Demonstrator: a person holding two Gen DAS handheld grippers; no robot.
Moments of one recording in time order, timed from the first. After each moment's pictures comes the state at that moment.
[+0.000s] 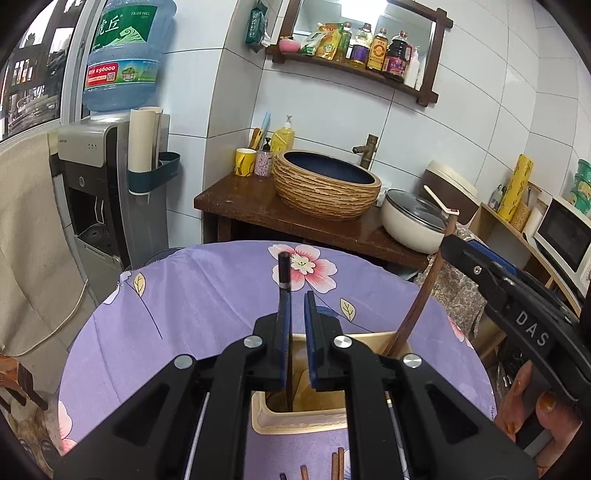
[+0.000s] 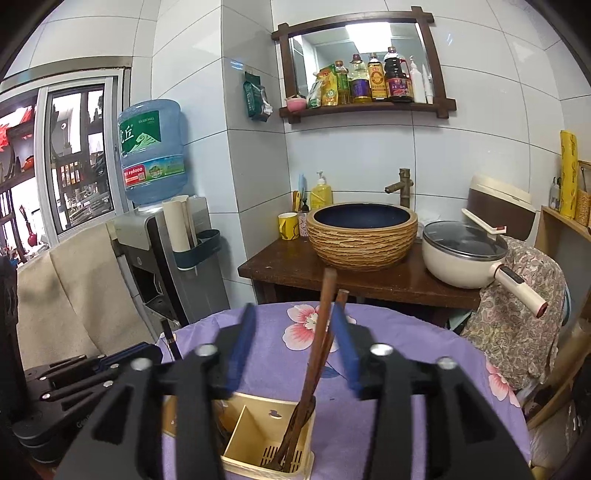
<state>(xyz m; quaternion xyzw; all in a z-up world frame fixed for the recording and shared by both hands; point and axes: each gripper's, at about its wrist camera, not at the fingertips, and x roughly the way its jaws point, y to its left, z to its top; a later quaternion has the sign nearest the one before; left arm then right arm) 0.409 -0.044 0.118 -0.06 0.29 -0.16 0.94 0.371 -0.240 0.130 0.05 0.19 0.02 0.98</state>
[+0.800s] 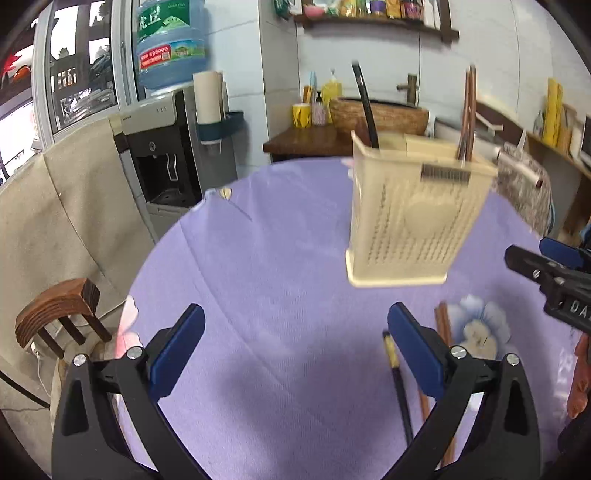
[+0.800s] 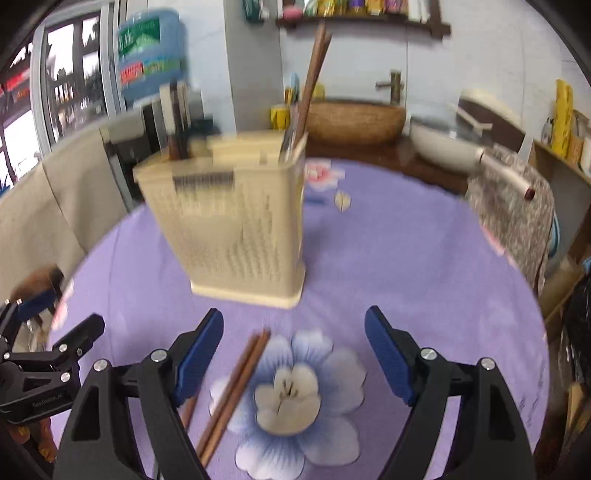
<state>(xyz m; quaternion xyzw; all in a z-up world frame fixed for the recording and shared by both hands) 0.282 -0.004 -0.003 0.05 0.34 -0.04 0.94 0.278 -0.223 -0.023 0.02 0.37 0.01 0.93</state>
